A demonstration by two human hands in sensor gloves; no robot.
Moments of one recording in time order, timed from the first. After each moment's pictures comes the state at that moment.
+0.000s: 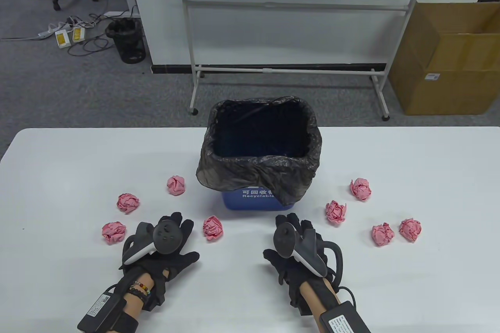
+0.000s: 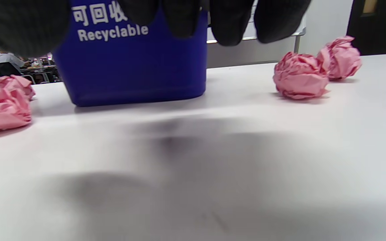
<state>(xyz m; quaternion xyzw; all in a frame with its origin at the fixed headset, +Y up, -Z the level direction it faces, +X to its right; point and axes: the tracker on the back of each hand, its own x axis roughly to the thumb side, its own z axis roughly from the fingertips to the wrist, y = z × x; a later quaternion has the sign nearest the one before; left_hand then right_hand) -0.243 -0.753 -0.369 -0.15 -0.15 0.10 0.97 0.087 -0.717 -0.343 -0.02 0.05 1.00 0.06</state>
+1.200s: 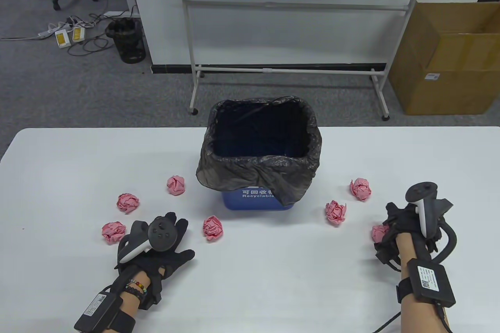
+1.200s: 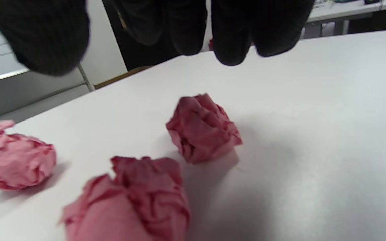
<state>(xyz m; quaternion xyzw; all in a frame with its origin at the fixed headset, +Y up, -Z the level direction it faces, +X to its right) -0.252 -0.751 -0.370 -0.16 -0.12 0.10 0.97 0.349 -0.704 -0.400 -0.46 0.05 0.87 0.16</state>
